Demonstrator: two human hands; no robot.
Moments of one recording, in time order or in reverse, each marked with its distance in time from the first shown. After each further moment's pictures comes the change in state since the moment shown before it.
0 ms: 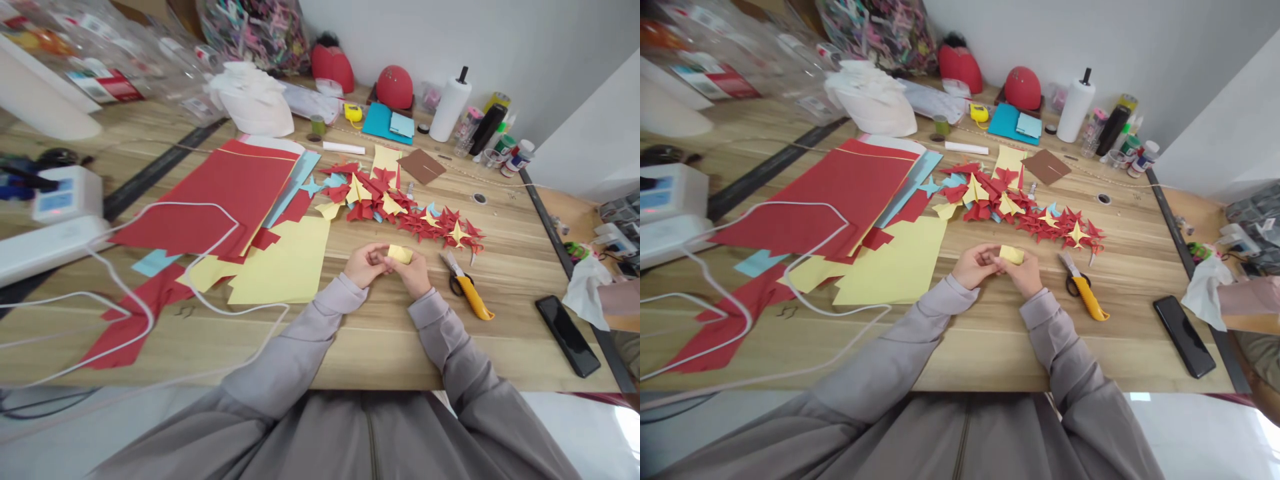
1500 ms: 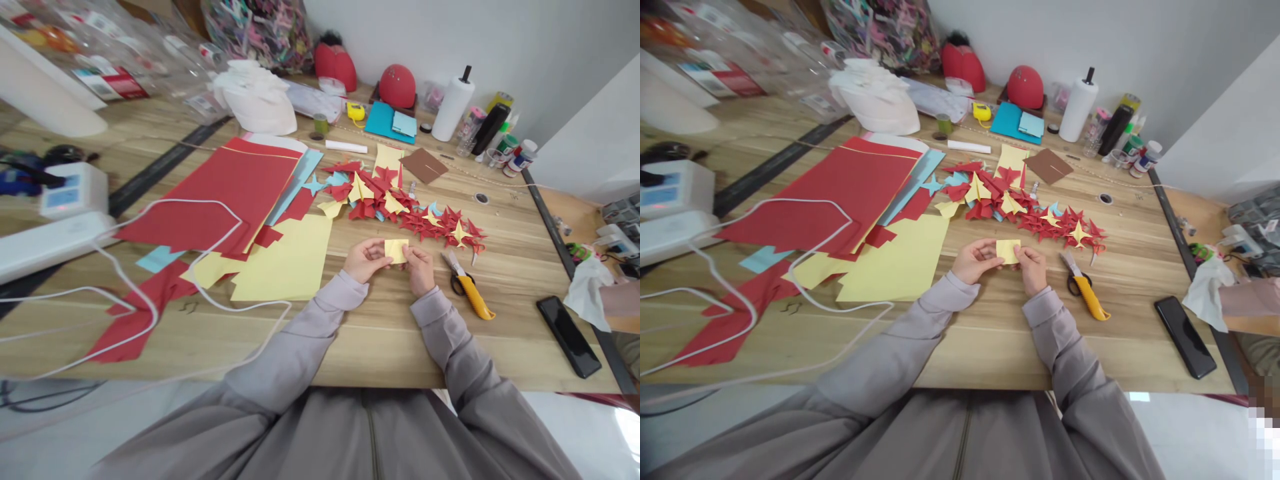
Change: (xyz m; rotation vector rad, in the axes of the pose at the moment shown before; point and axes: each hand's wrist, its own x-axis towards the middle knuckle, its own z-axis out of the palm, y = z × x) left_hand 0.002 0.001 -0.001 -0.081 0.073 0.015; right_hand 0.006 0.007 -0.007 0.141 0.084 0.018
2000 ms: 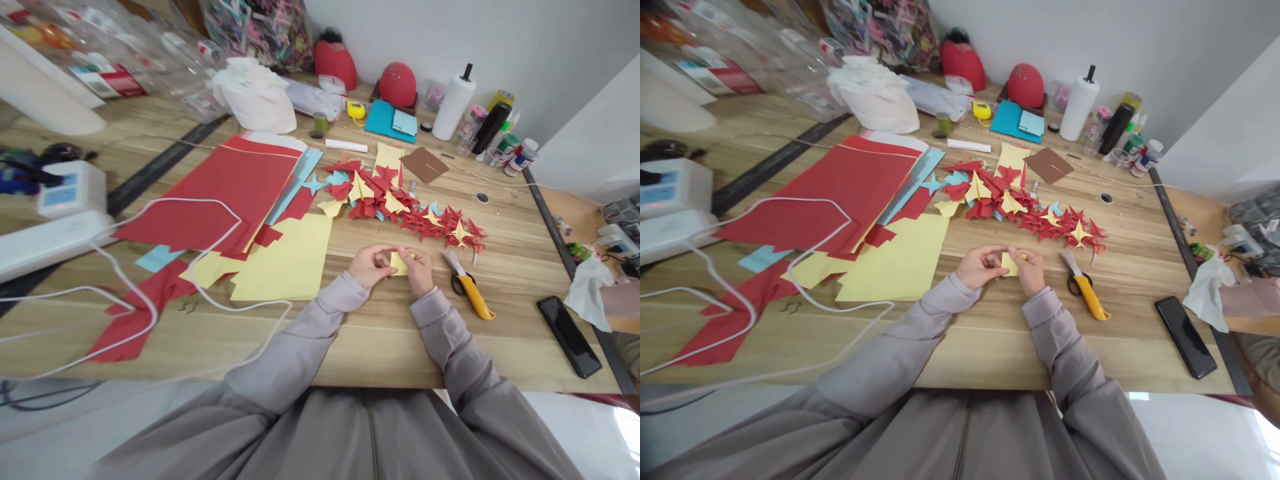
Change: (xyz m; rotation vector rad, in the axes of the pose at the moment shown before) left_hand -0.007 -0.001 0.005 0.190 -0.114 -0.039; right_hand -0.006 -0.006 0.004 -0.145 -0.020 -0.031
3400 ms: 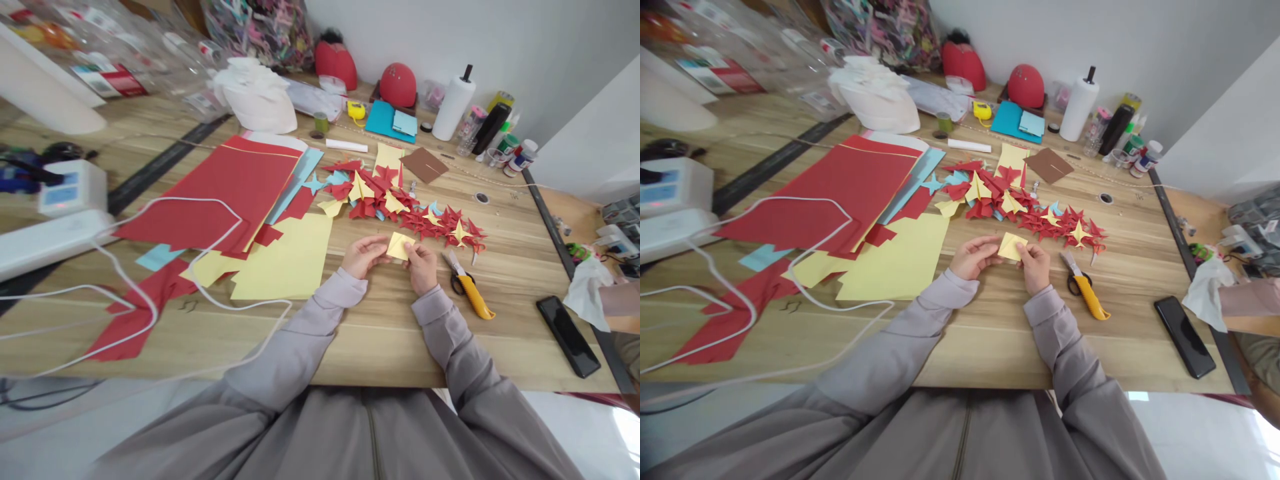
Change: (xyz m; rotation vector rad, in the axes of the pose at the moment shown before) left_hand 0.009 0.007 -0.009 -0.340 0.134 -0.060; right_hand 0.010 0.006 -0.005 0.080 0.163 -0.002
